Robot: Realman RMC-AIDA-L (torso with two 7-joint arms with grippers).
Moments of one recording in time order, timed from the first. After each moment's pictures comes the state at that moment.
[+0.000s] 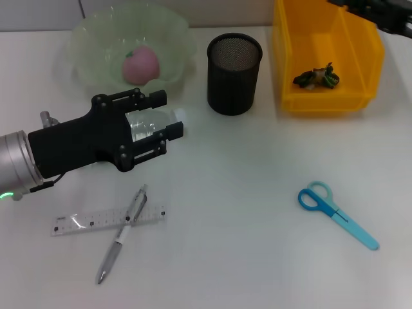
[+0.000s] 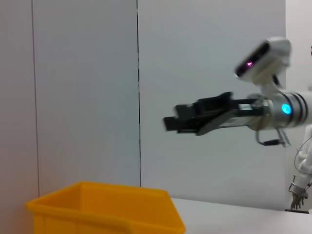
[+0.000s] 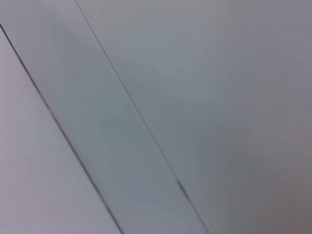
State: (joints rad) left arm -0.35 -2.07 1.05 0.66 1.47 1.55 -1.02; right arm 0.38 2.07 -0.86 -0.94 -1.46 -1.41 1.84
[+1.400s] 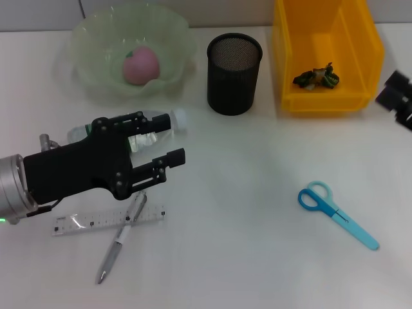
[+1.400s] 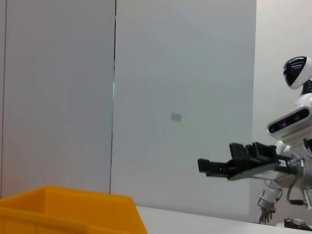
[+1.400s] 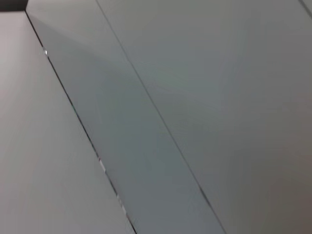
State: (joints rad) left arm -0.31 -2.07 1.06 0.65 1.48 1.65 -1.03; right arm 0.26 2.07 -0.58 -0.50 -1.53 -1.79 1.33
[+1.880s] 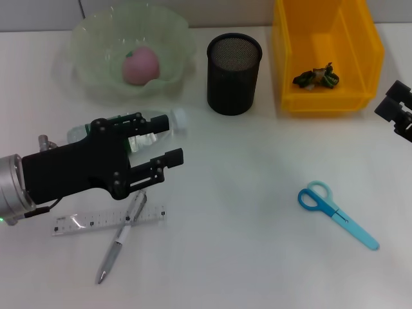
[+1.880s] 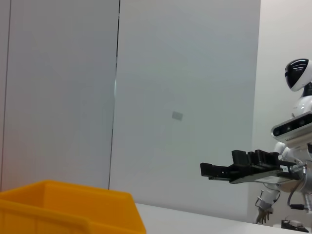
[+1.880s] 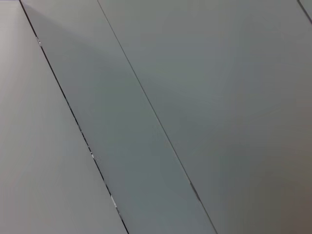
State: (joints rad) left arm -0.31 -2.06 1.06 0.65 1.48 1.65 -1.06; right arm 0.24 2.07 -0.57 -0.50 -1.54 -1.78 1.30
